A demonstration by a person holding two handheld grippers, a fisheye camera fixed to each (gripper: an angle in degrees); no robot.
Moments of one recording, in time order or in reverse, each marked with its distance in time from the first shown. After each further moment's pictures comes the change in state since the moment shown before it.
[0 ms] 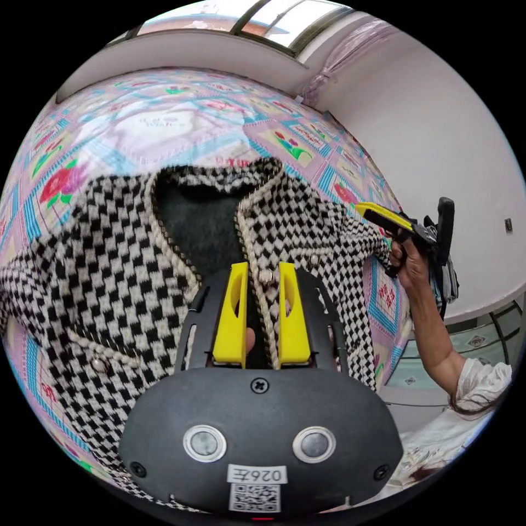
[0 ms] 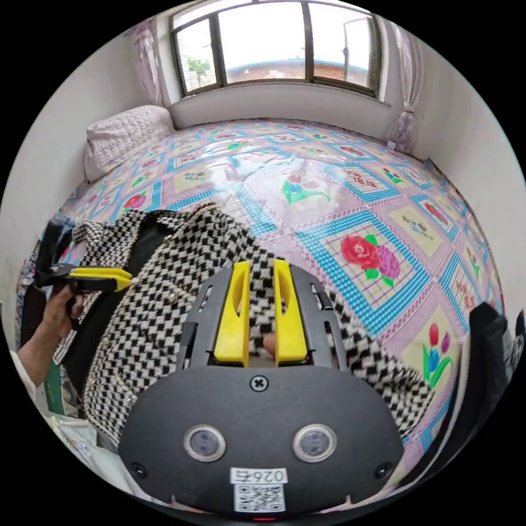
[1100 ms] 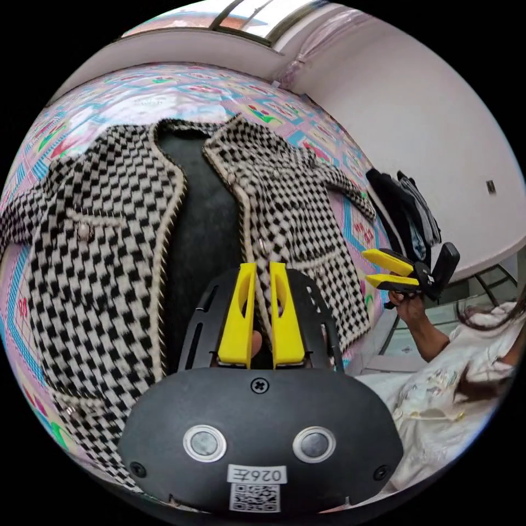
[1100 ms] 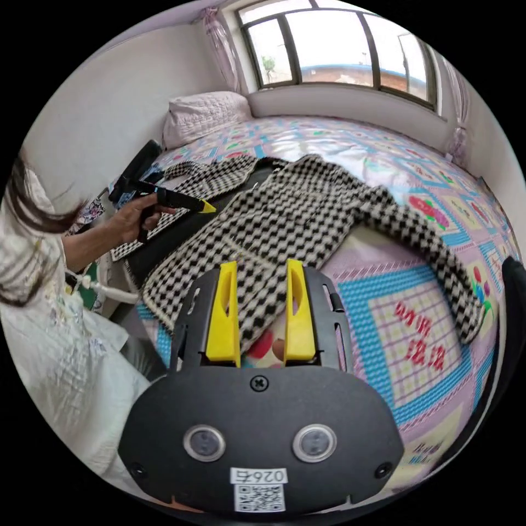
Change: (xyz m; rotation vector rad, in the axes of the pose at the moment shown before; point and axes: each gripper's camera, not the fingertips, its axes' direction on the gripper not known) left arm -0.008 0.174 -0.012 -0.080 0.064 0.078; right arm -0.069 0.205 -0.096 -0.006 -0.279 -0.205
